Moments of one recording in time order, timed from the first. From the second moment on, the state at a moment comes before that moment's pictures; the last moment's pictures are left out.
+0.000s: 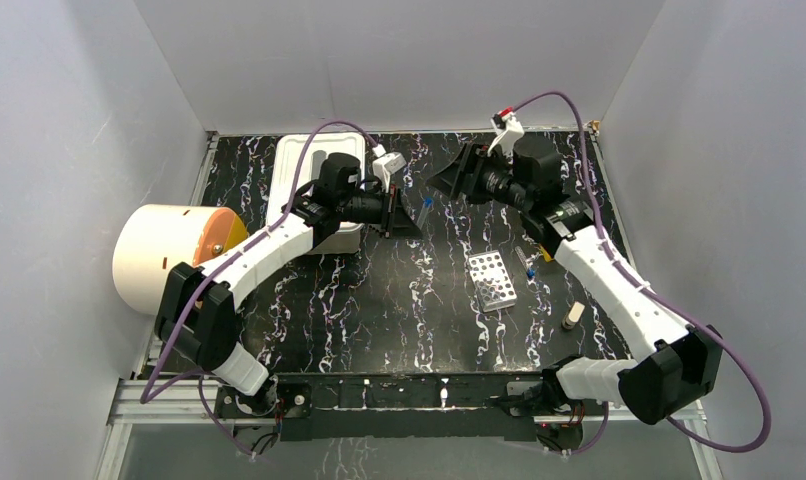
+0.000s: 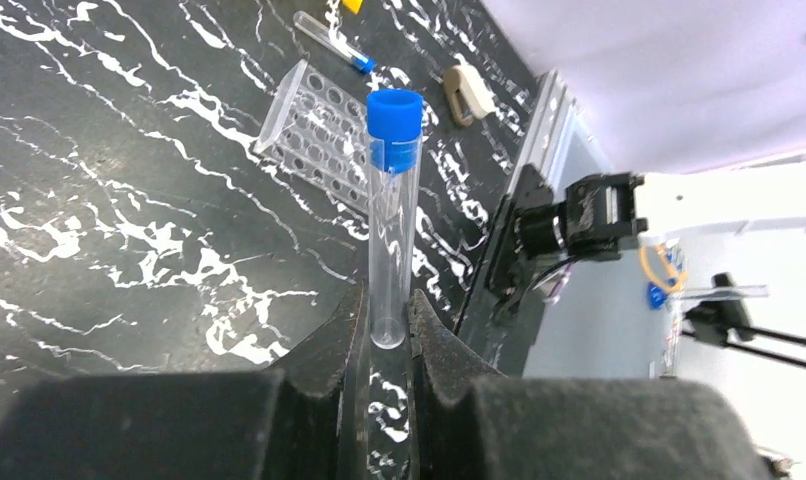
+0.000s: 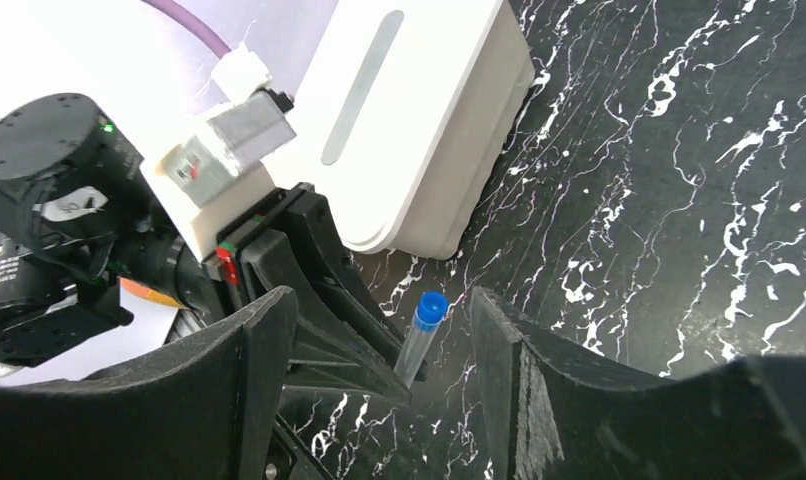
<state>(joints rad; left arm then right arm) -0.56 1.56 1.20 -0.14 0.77 -0.39 0.51 1.25 1.18 -0.20 -0.31 0.59</state>
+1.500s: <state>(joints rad) -0.56 1.56 1.26 -0.36 0.79 -0.10 0.48 1.47 1.33 -0.52 -0.52 0.60</state>
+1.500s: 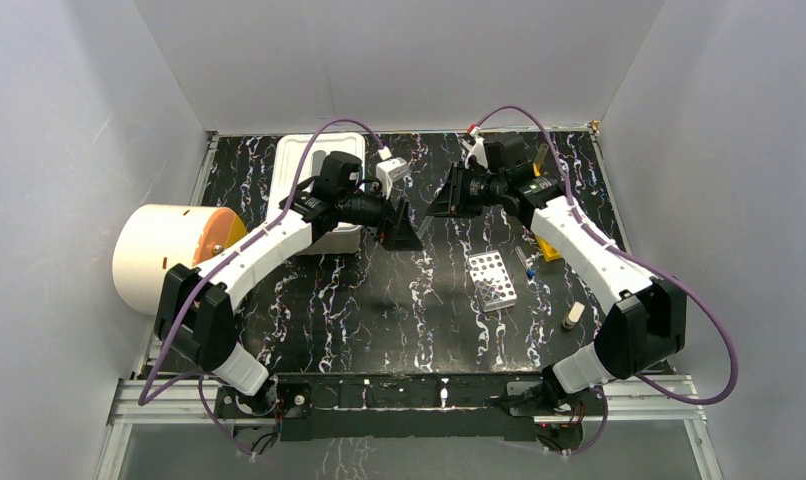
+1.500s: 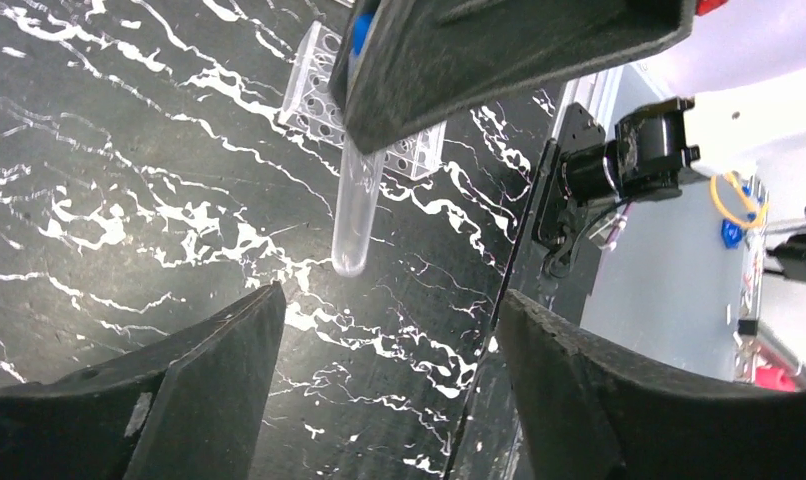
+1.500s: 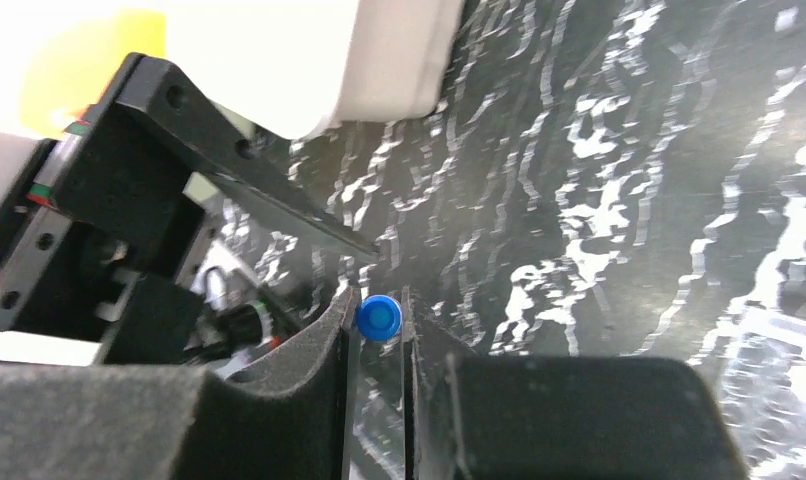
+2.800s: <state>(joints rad) -0.56 1.55 1.17 -0.35 0.55 -0.23 0.48 1.25 0.80 -0.24 0.07 0.26</state>
